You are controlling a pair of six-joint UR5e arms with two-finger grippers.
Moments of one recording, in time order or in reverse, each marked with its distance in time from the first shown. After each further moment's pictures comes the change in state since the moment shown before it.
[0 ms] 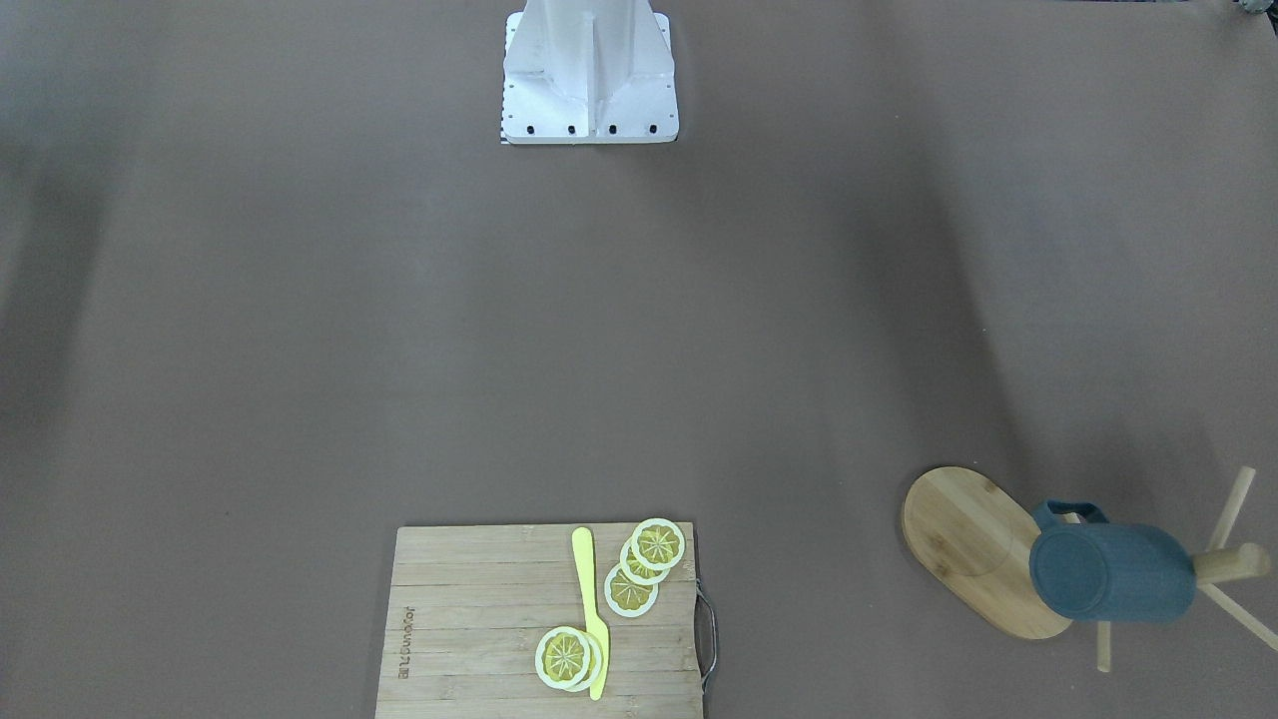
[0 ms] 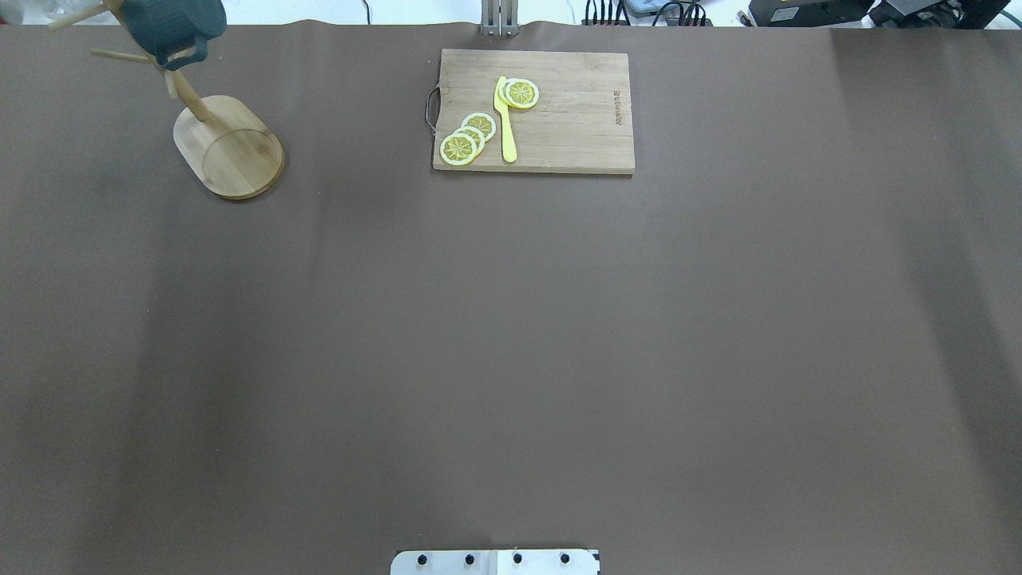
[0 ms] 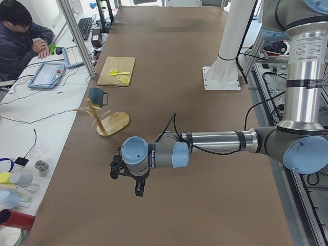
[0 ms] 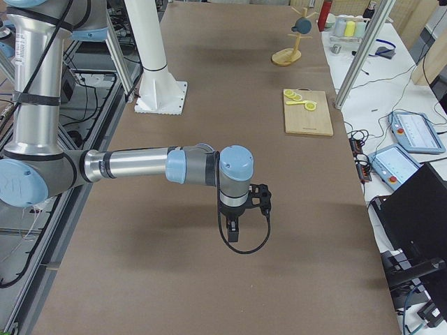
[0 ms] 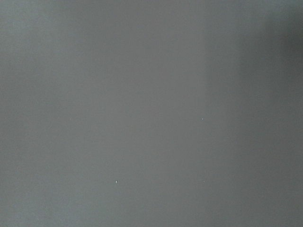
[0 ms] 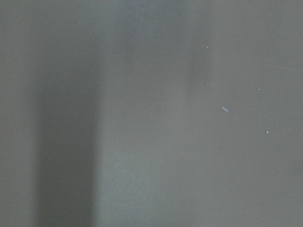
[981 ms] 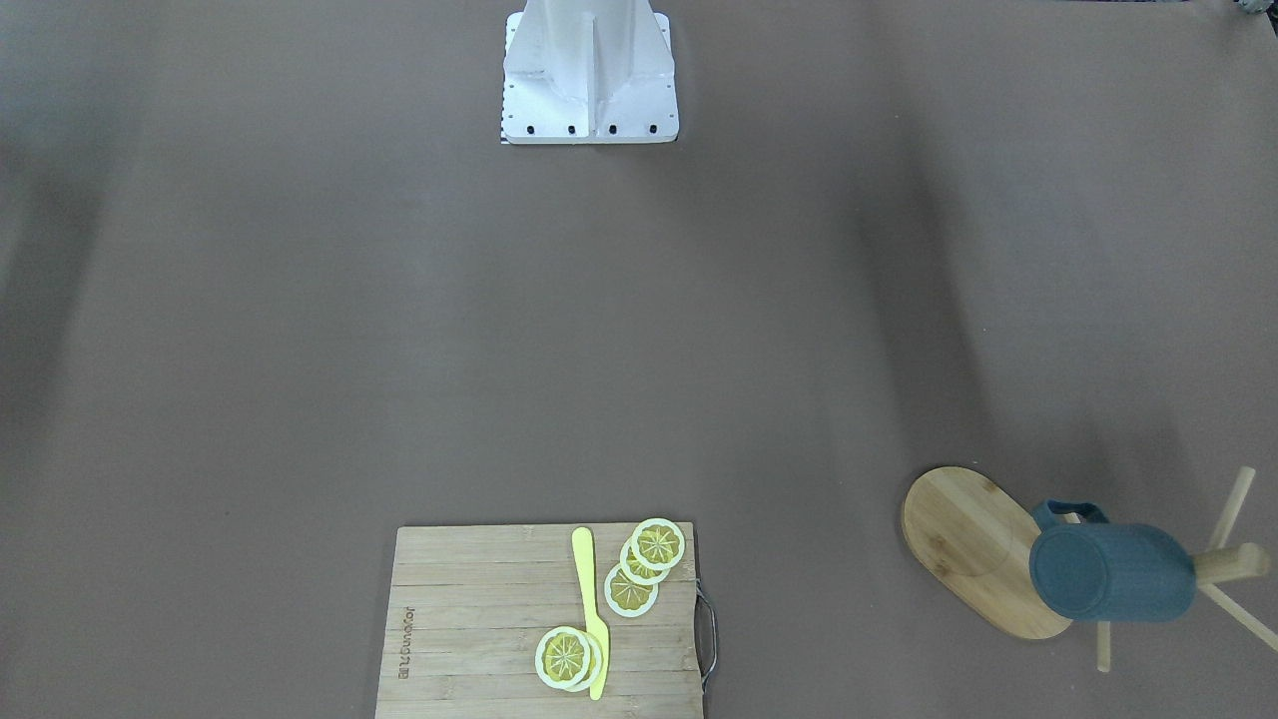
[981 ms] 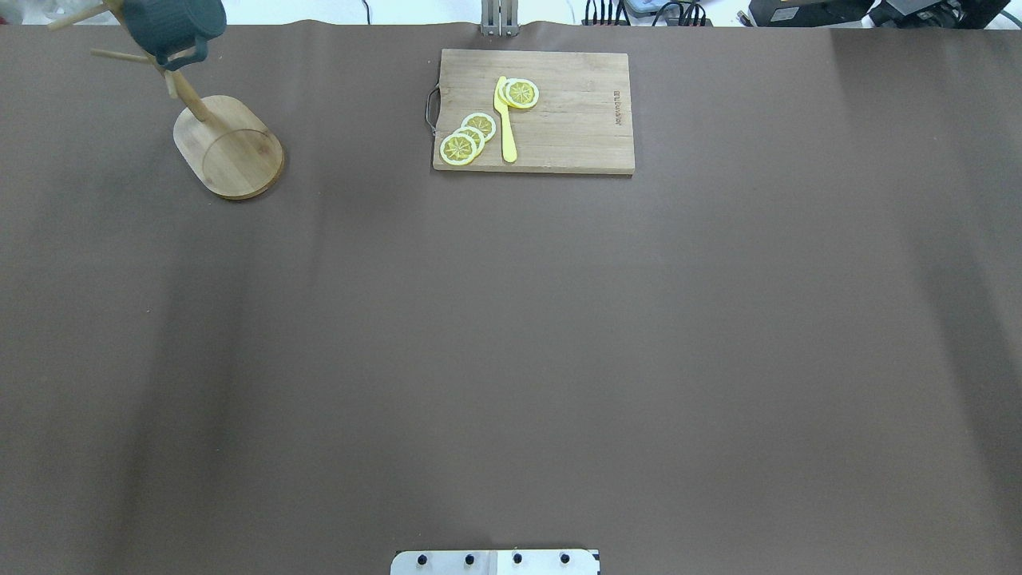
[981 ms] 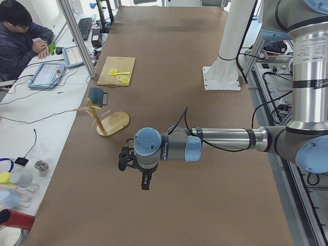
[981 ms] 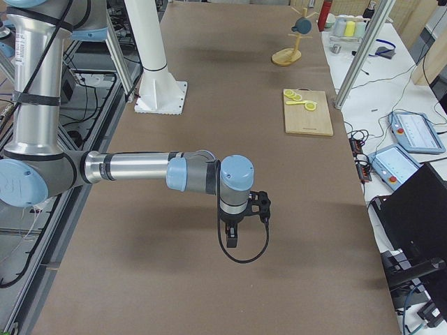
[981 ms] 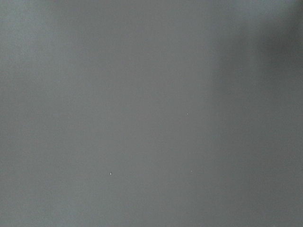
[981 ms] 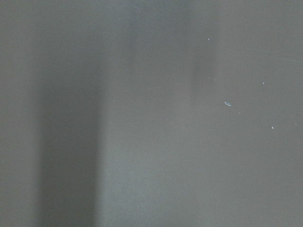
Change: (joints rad) left arm -0.006 0.071 -0.109 -0.002 -0.002 0.009; right arm 0.000 -0.011 -0.025 0.022 0.018 -0.004
